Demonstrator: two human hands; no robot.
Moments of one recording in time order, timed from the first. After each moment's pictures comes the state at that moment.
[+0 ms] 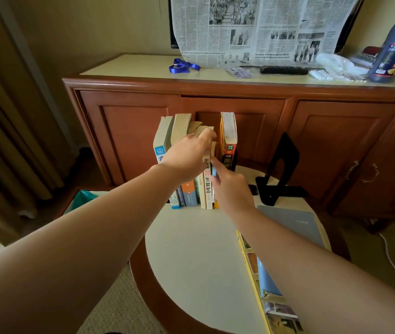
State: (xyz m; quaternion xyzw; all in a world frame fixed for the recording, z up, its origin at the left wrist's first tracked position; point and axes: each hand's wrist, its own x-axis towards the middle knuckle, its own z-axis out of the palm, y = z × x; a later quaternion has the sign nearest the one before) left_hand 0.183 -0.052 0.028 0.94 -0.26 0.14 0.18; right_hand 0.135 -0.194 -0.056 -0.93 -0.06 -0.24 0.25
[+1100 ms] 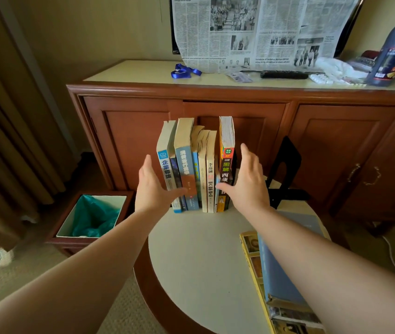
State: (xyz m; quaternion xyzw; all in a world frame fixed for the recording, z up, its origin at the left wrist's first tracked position) left_hand 0.157 0.011 -0.049 0.89 0.00 0.15 0.43; right_hand 0.138 -0.218 -0.040 -0.93 0.03 -0.25 0.27
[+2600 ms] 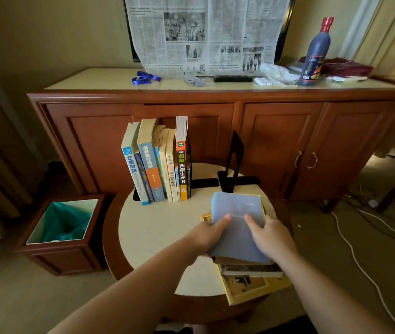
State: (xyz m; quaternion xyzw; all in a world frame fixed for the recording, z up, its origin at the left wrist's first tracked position) left_hand 0.012 -0.144 -0.074 0.78 -0.02 -0.35 0.52; right_hand -0.050 -0.329 -0.075 -0.91 0.28 -0.01 0.31
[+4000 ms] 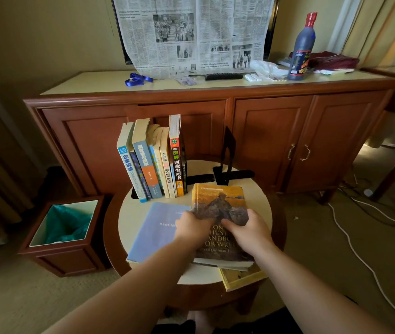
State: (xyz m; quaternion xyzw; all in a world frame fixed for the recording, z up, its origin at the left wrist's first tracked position) left_hand -0.003 -0.136 -0.068 0.83 0.07 -0.20 0.52; right_hand -0.056 -0.292 -0.087 -0.83 0.26 -0.06 0.48
